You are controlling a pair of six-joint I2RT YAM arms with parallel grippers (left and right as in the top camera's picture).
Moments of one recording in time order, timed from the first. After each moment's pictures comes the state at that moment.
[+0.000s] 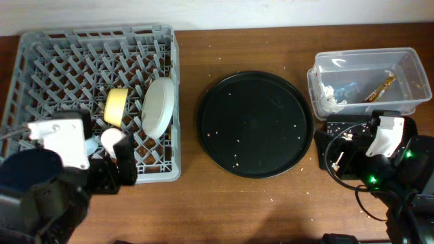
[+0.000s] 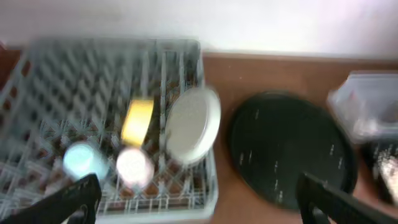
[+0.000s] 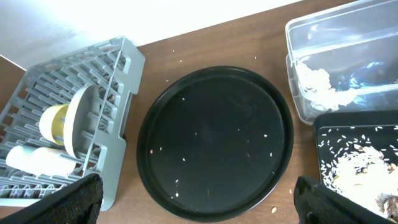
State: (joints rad) left arm -0.30 0.94 1.71 -1.34 -0.16 -0.23; right arm -0.12 0.76 1.17 -1.02 -0.38 0.21
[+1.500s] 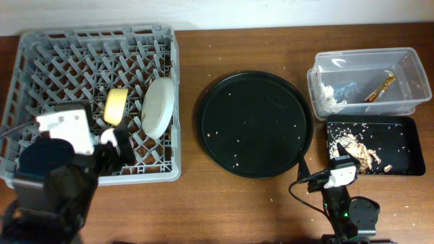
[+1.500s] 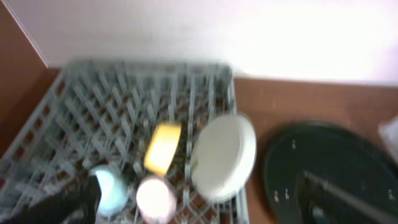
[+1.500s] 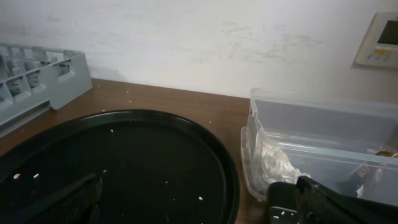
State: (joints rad) left arm -0.20 0.86 1.39 -1.00 -0.22 -0.15; right arm -0.05 0.01 0.01 -0.06 -0.19 -0.08
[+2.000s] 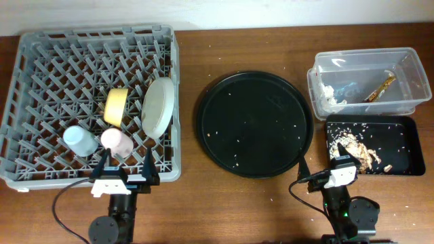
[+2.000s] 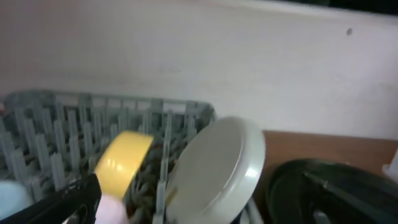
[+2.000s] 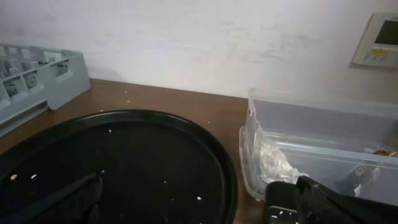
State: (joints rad) left arm -0.10 0.02 0.04 0.06 -0.06 -0.12; right arm -0.05 0.01 0.01 -0.06 -0.18 -0.08
